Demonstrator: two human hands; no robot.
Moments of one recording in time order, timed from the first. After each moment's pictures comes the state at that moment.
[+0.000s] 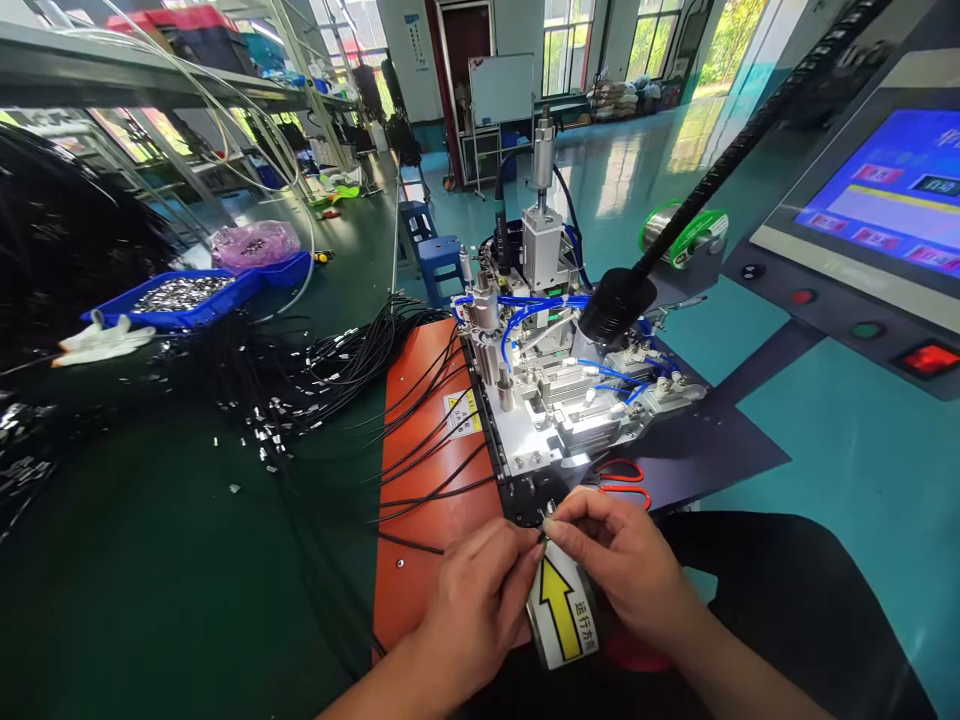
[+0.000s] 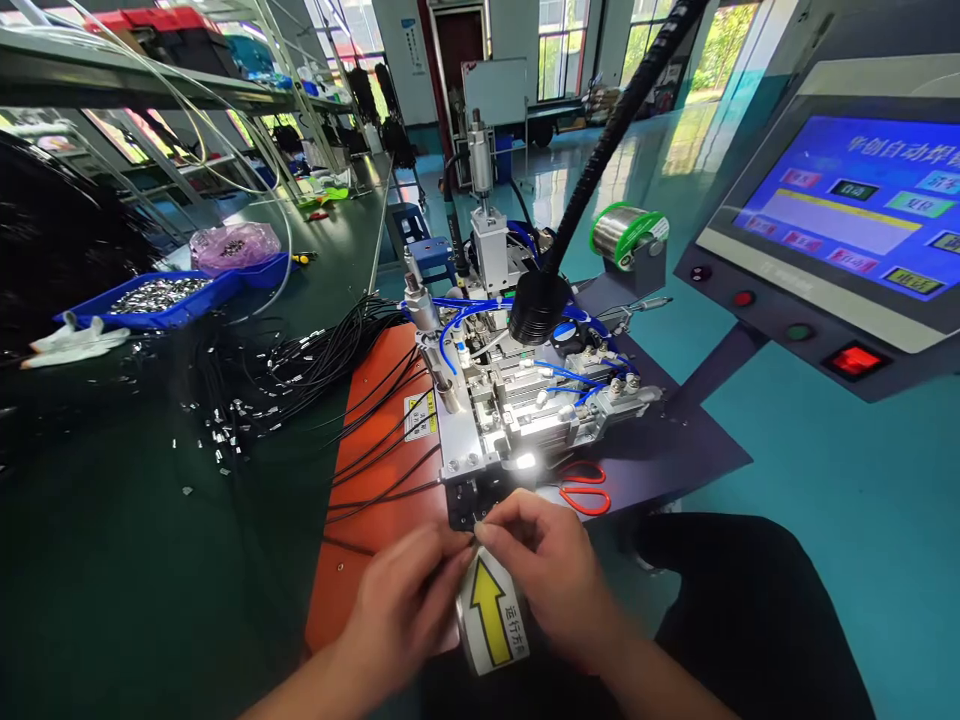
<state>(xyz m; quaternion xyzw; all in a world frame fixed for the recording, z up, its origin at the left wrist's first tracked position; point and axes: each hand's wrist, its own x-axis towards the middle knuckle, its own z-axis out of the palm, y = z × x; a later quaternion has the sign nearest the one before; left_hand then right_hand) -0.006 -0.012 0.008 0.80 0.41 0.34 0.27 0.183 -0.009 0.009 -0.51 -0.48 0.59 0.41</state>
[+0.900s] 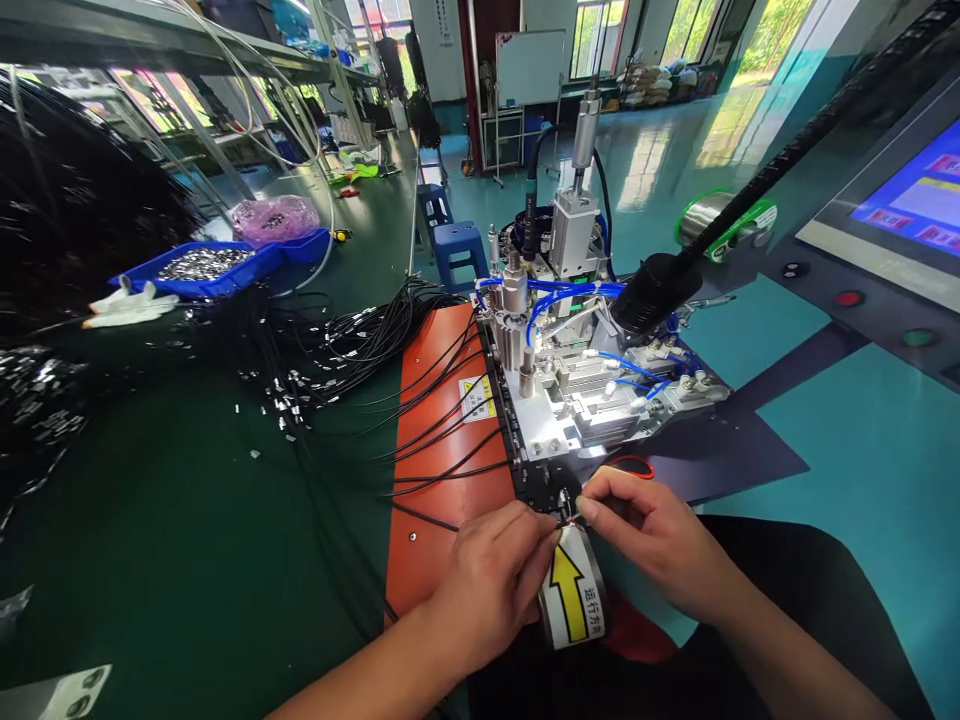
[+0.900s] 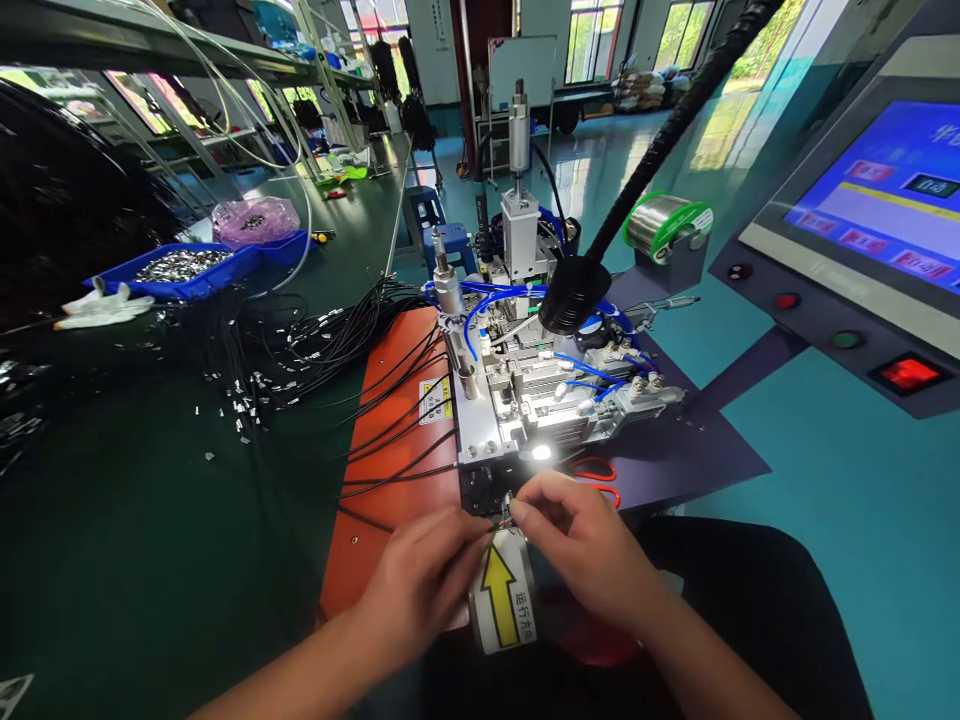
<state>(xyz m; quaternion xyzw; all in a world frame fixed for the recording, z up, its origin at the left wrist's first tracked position) -0.004 -0.012 0.004 0.82 0.40 0.33 0.24 0.211 0.003 0.030 -0.53 -0.62 0.50 0.29</state>
